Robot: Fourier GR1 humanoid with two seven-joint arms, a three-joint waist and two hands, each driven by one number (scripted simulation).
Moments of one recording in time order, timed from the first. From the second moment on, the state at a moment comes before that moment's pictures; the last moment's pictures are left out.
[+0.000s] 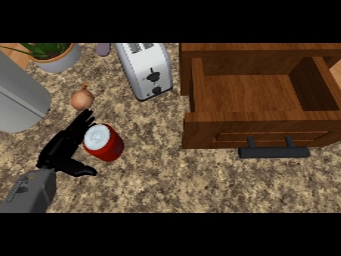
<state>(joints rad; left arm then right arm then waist) -0.36 0.25 0.18 -0.66 0.08 -0.50 -0.36 0.42 -0.07 -0.74 -2.18 -0.52 0.54 0.18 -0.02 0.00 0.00</state>
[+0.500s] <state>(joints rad) -0.47 0.24 0.18 -0.40 0.03 -0.52 -0.50 0.39 -0.04 -0.75 -2.20 -0.52 0.55 0.22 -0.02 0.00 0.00</state>
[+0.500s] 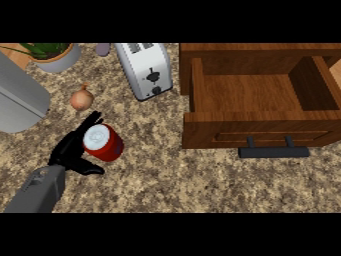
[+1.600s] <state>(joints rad) -0.55 0.14 0.22 -0.44 0.12 -0.59 -0.43 0.40 -0.01 -0.77 -2.28 -0.58 0.53 0.31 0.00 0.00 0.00</state>
